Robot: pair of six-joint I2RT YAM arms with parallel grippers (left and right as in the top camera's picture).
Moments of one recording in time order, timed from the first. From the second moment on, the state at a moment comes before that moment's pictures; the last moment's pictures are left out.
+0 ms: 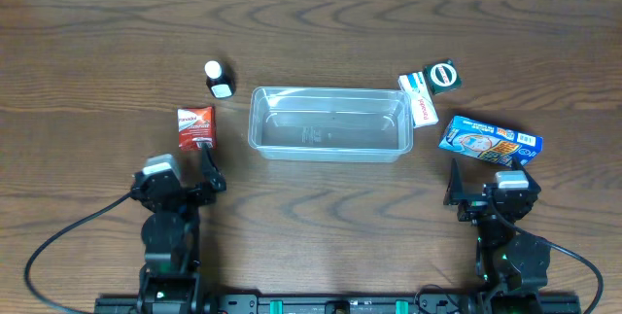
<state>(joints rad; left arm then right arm) -0.05 0.37 0.06 0.17 -0.20 -0.22 0.06 0.01 0.03 -0.11 0.06 -0.06</state>
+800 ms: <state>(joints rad) -0.05 0.36 0.07 0.52 -0.15 -0.36 0.06 0.01 0.03 -0.10 0.06 -0.06</state>
